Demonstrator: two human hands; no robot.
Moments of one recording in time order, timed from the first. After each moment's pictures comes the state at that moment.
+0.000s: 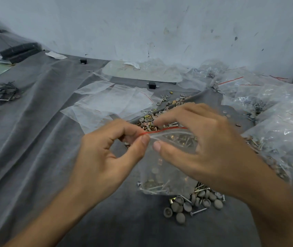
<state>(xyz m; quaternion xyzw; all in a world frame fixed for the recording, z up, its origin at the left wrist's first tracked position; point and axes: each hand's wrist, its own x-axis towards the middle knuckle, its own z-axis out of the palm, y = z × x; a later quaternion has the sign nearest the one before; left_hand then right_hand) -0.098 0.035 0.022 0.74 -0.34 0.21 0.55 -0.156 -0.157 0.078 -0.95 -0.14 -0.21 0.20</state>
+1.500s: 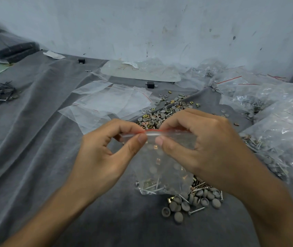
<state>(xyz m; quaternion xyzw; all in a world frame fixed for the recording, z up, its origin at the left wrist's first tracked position) -0.091 0.033 0.017 0.73 -0.33 0.19 0.57 -0.152 -0.162 0.070 -0.93 -0.14 -0.22 0.25</state>
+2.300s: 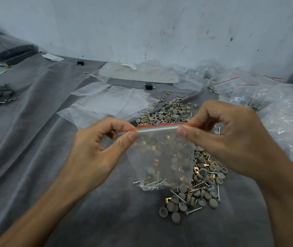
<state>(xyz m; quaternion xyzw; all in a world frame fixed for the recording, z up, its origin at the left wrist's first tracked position) -0.075 0.043 0.010 0.75 -0.33 0.19 0.55 -0.154 -0.199 0.079 -0.90 -0.12 -0.24 0.35</state>
